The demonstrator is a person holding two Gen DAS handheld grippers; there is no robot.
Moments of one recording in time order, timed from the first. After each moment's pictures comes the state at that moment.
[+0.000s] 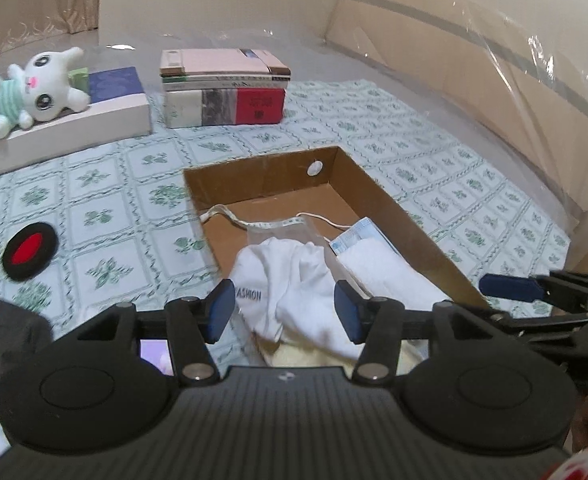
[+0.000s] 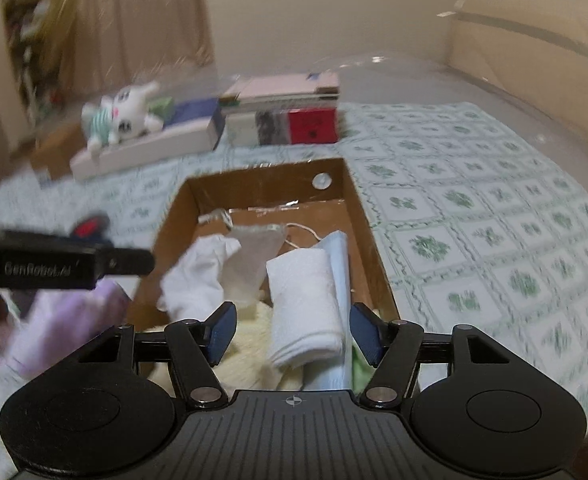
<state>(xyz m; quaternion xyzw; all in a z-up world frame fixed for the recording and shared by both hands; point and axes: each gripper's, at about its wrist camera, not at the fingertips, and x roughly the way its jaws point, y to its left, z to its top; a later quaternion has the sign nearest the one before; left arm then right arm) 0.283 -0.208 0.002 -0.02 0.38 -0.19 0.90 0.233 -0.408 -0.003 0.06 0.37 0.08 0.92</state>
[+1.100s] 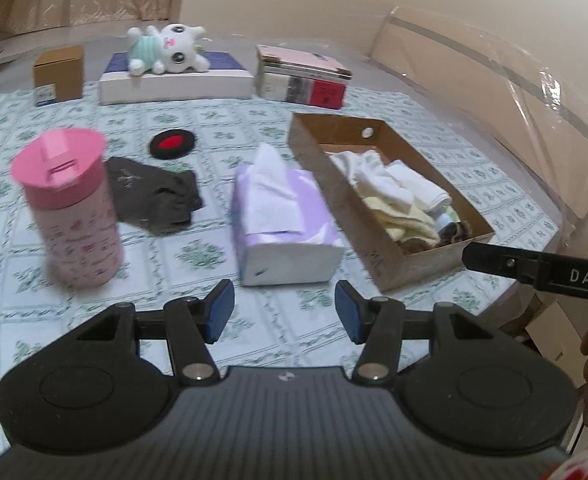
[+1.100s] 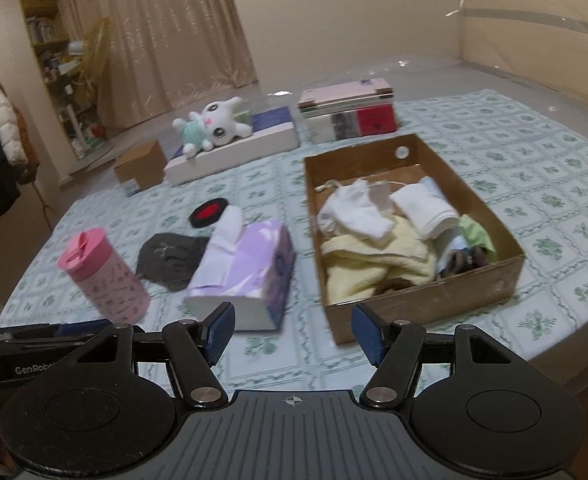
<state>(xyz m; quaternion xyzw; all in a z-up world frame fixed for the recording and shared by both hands) 0.080 -0.060 0.009 -0.06 0.37 -0.13 0.92 0.075 -0.301 0.038 0.11 0.35 0.13 0.92</state>
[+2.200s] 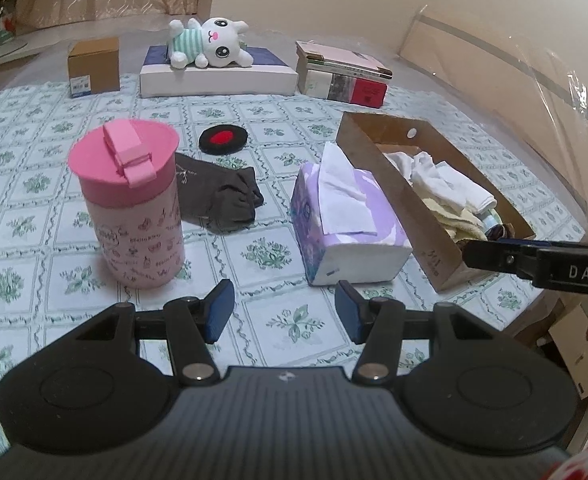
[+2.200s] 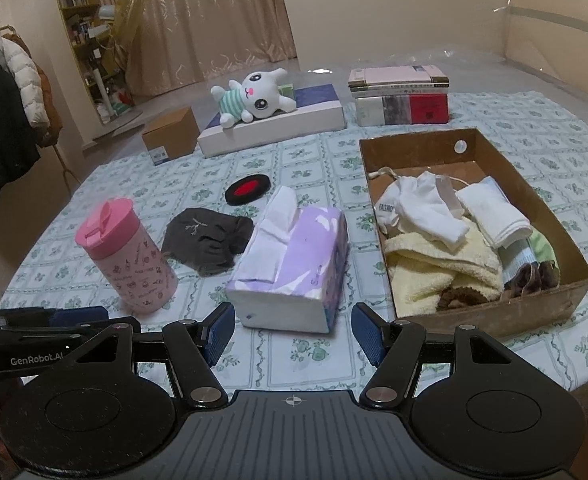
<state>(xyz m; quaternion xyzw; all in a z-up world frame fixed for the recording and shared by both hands) 0.094 -0.016 0.002 -0.05 0.38 -0.10 0.92 0.108 -0.249 0.024 0.08 0.37 0.17 0.91</state>
